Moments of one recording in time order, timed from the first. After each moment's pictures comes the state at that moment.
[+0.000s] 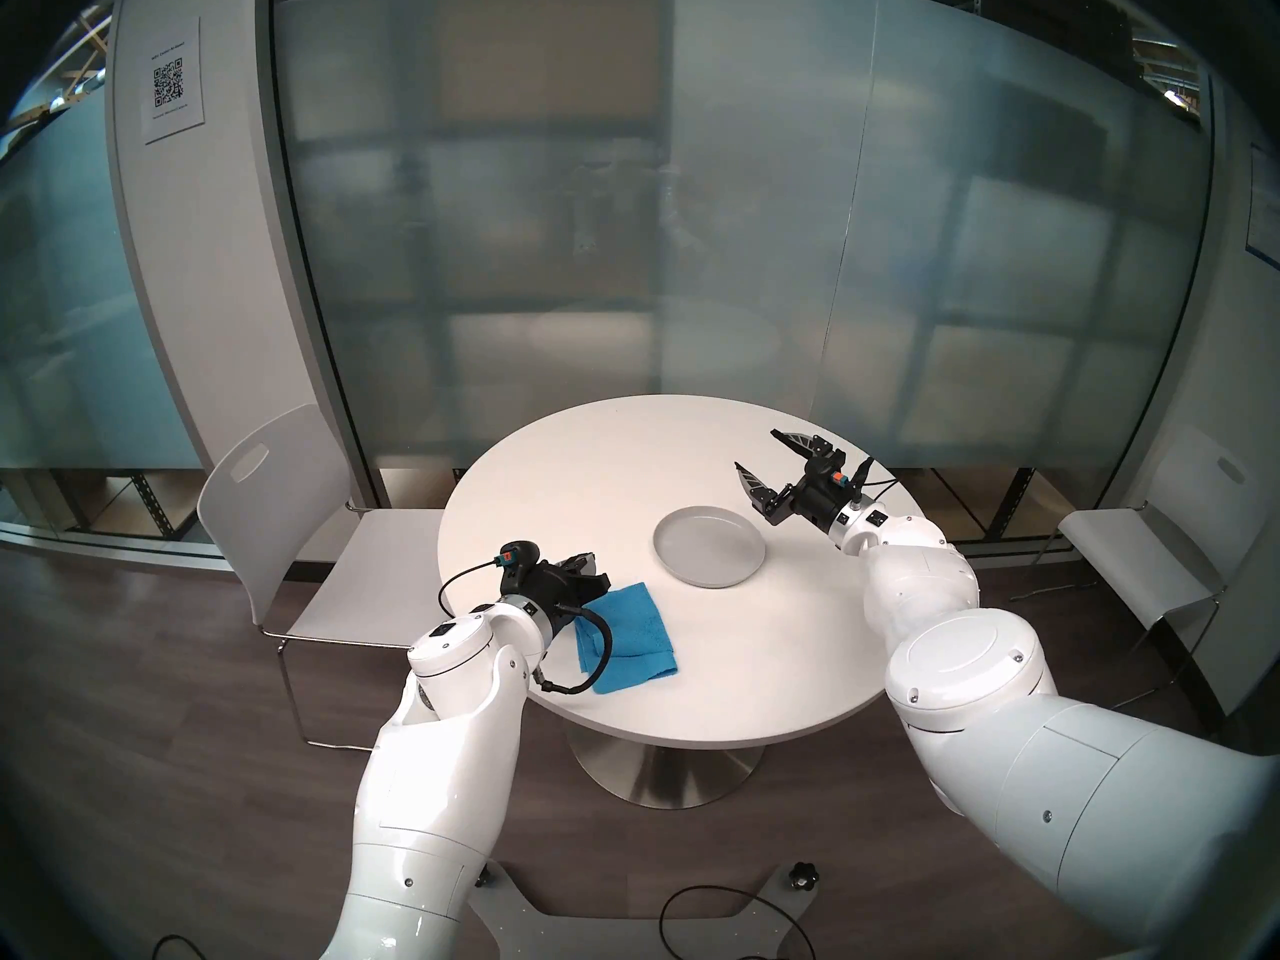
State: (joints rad) left arm 1.57 -1.61 -1.54 -1.60 -0.39 0.41 -0.16; right arm -0.68 -1.61 2.60 -0.53 -1.03 -0.77 0.93
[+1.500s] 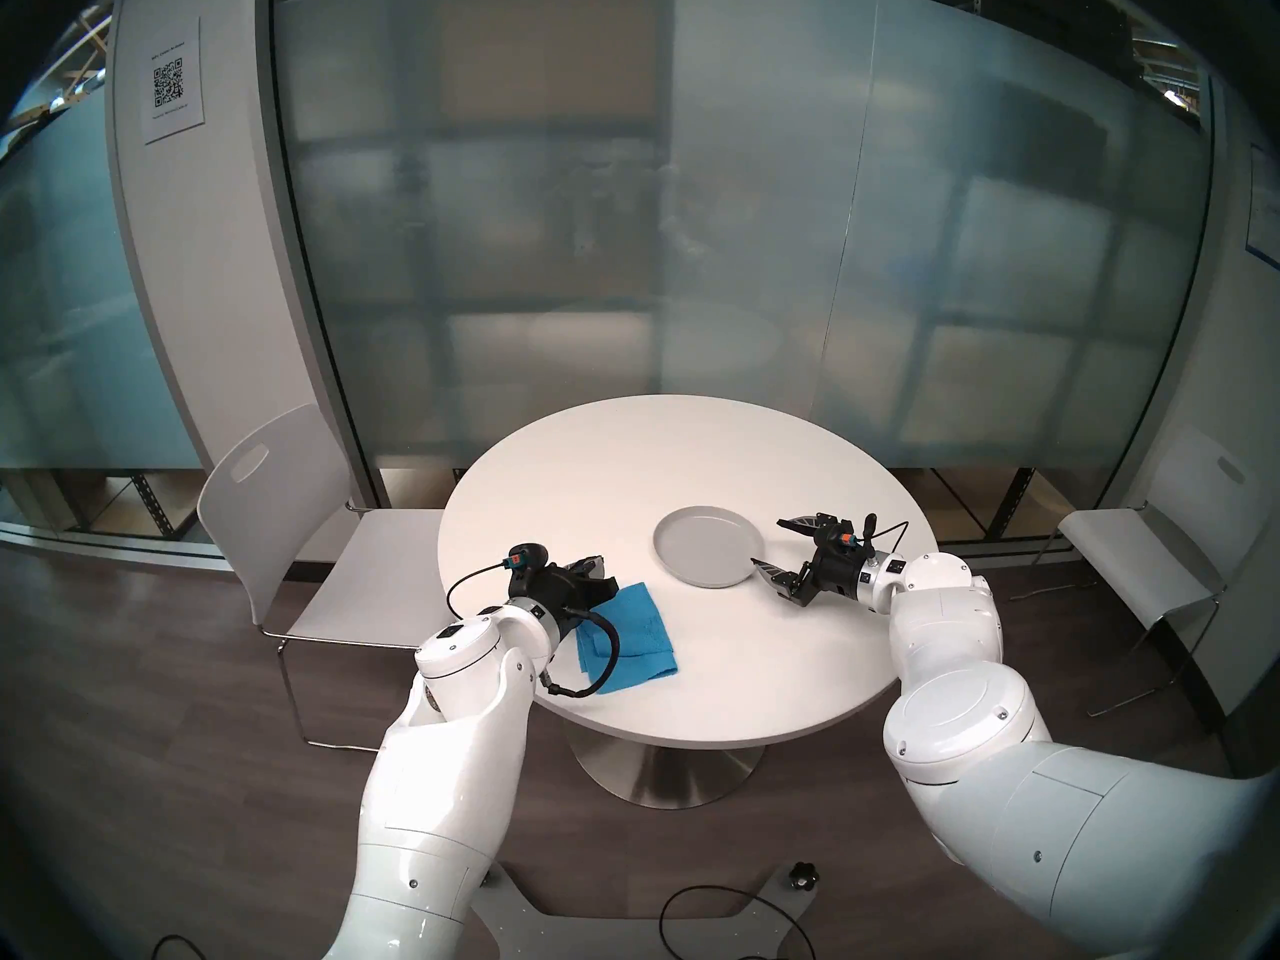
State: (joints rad) left arm 1.57 -1.61 -1.52 -1.60 -0.39 0.41 -0.17; right arm -0.80 -1.61 2.58 -0.68 -1.21 -0.61 1.11
